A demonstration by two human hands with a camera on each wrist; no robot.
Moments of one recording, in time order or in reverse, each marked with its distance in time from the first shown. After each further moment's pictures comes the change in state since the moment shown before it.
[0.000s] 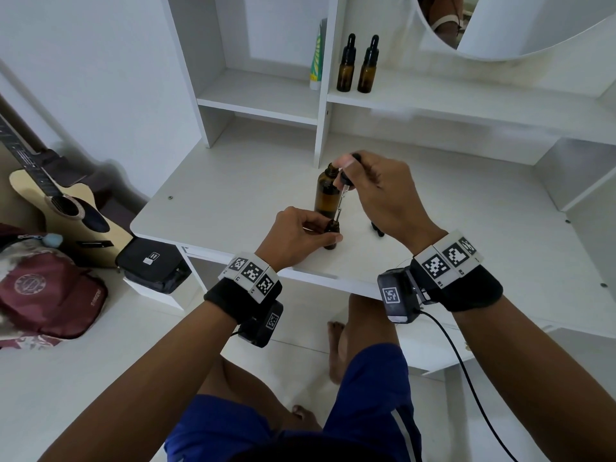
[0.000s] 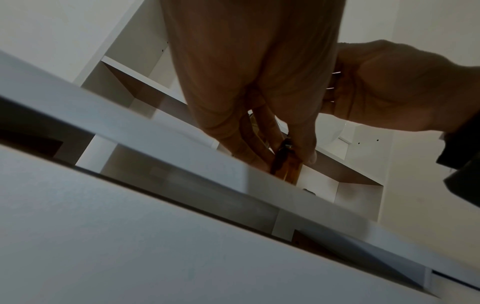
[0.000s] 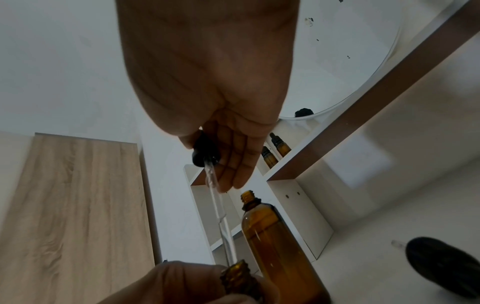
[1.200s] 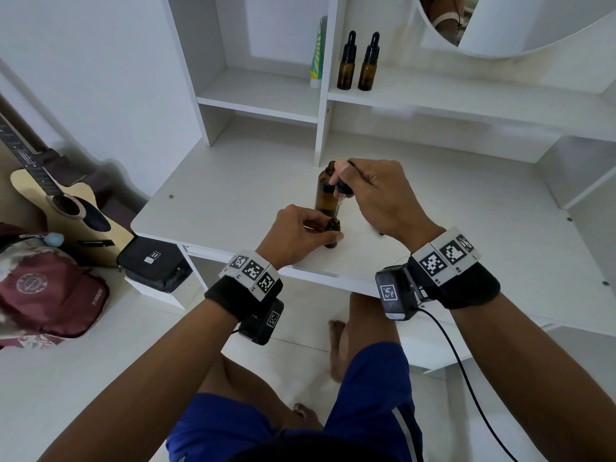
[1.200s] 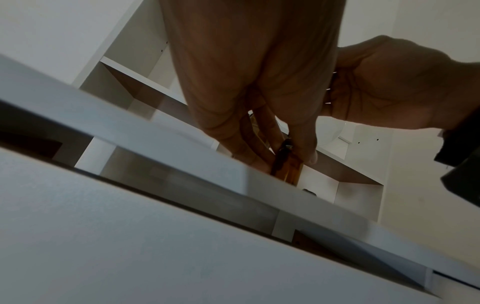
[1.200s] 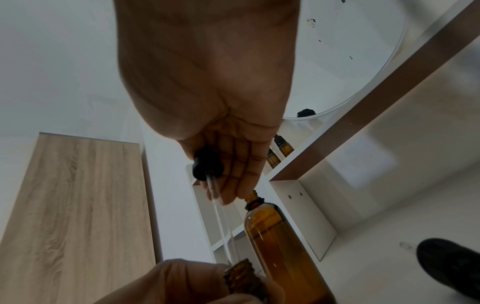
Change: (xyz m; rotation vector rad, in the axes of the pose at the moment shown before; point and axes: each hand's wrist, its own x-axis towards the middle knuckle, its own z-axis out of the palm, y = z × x) left_hand -0.001 0.002 -0.001 0.019 0.005 0.013; right_hand 0.001 0.005 0.003 -0.043 -0.049 -0.013
